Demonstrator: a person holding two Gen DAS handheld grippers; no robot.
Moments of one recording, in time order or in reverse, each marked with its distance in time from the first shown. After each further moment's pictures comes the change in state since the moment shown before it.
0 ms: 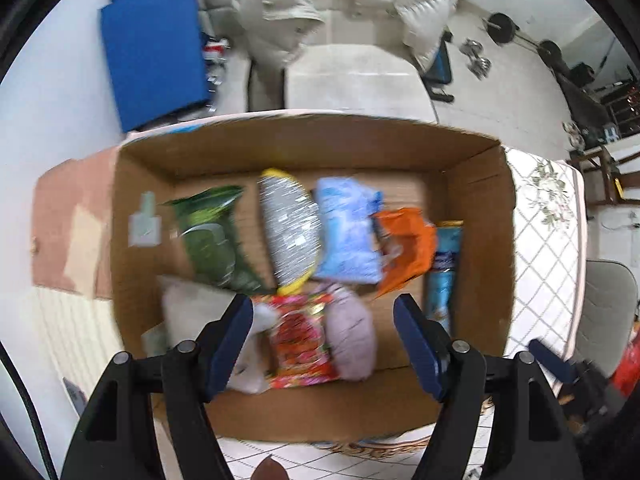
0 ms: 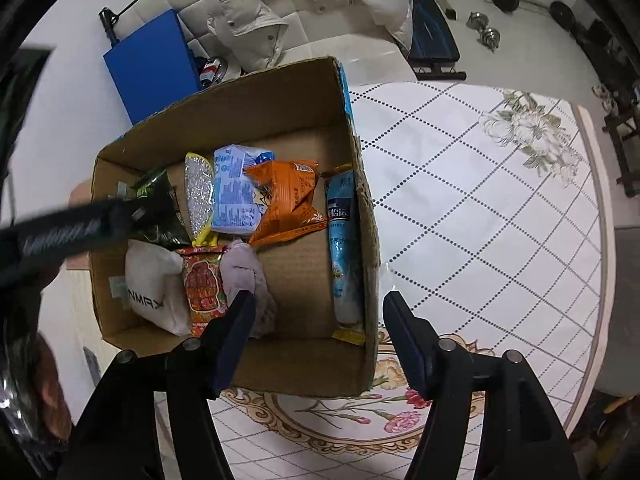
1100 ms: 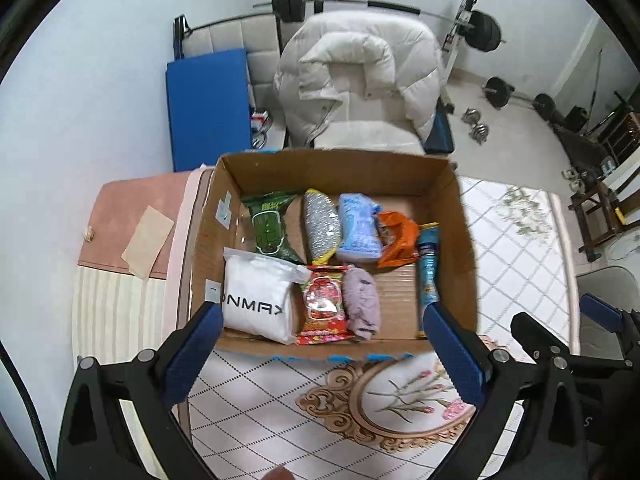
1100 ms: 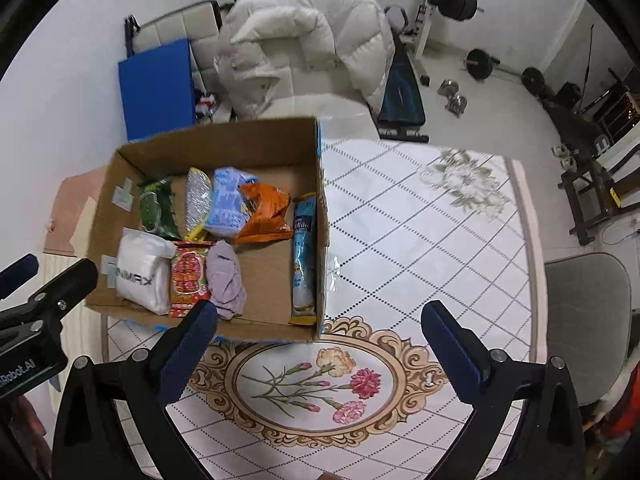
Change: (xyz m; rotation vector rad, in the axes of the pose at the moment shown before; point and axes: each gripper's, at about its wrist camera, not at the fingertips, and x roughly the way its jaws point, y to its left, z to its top) left arm -0.106 -0.008 -0.115 -0.024 -0.331 0.050; right arm -0.100 0.008 -0.068 -0.095 -0.228 -0.159
